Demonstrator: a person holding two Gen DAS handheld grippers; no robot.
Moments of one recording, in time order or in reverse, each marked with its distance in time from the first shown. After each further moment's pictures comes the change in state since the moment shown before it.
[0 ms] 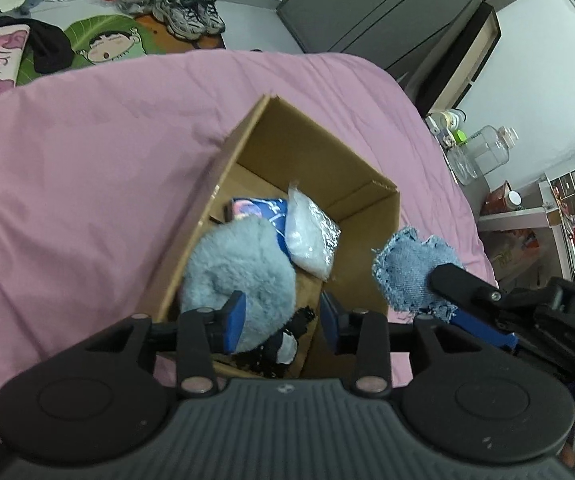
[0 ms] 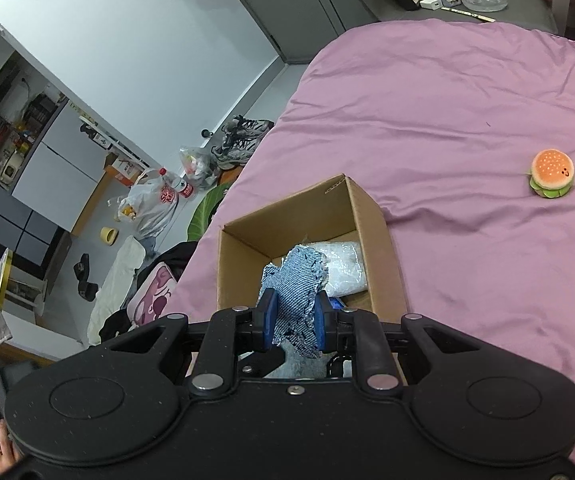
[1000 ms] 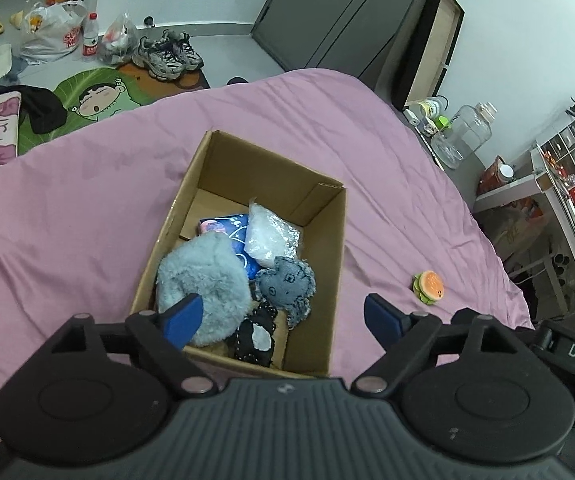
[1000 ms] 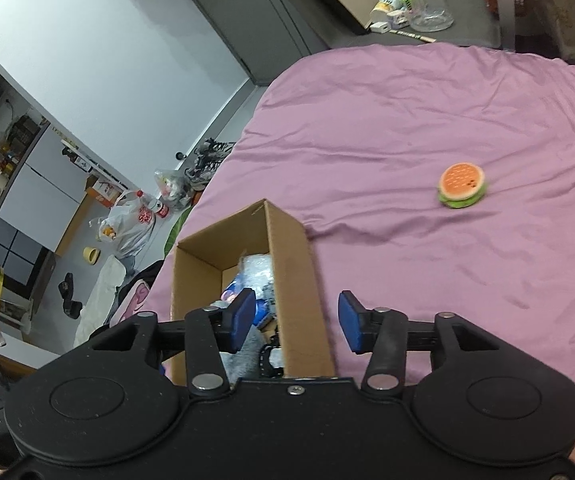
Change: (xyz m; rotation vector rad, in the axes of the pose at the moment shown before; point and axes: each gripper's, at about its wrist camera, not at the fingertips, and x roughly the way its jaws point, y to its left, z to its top) left arm -0.035 -0.062 -0.017 0.165 -0.055 0.074; right arm -0.074 -0.059 -0.004 0.029 -0.065 -0.060
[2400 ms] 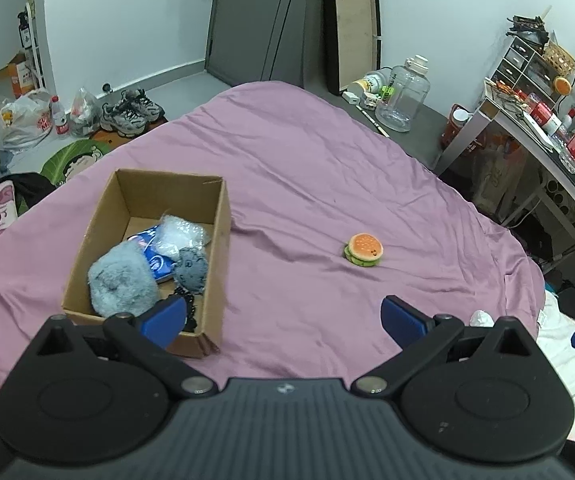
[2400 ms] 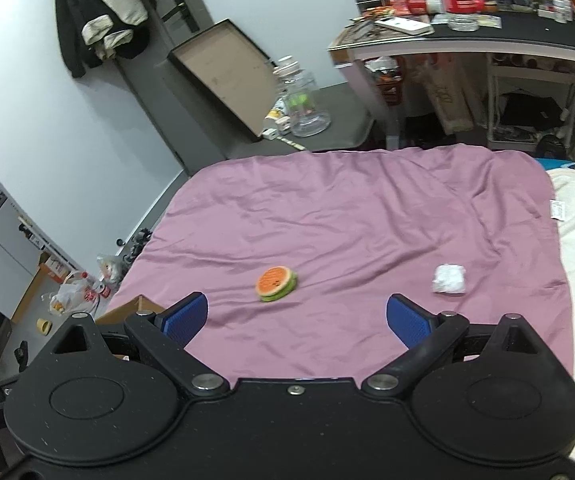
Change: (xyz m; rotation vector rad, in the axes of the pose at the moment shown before) left arm -0.034 -0.153 -0.062 0.271 -0.071 0.102; right arm -0.142 -0.158 0.019 0.041 -0.252 -0.155
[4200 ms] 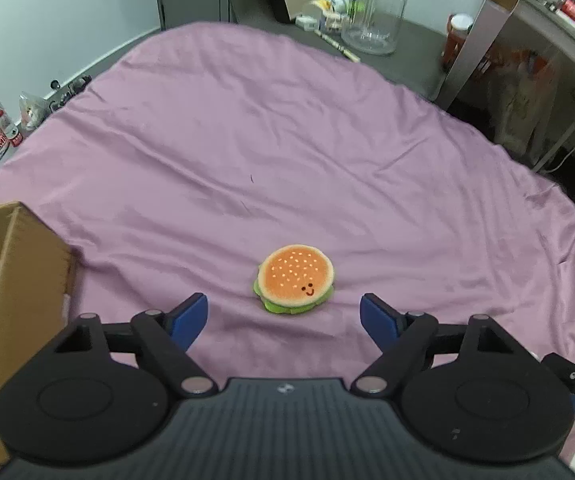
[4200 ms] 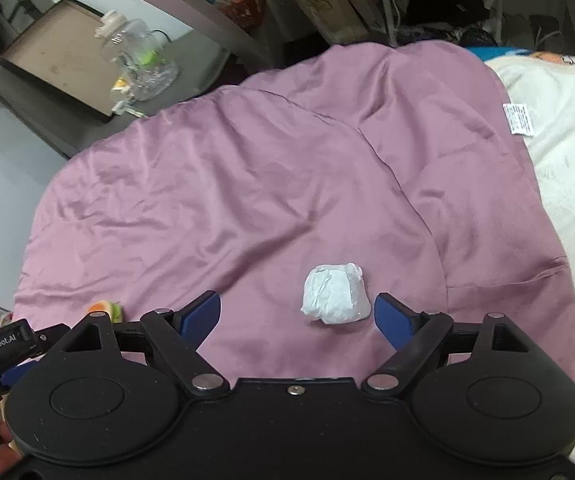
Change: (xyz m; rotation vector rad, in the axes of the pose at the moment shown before) left arm 0.215 -0.134 0.034 0.142 0.165 0.081; right arm 0.175 -0.144 0.010 0.247 0.168 -0.210
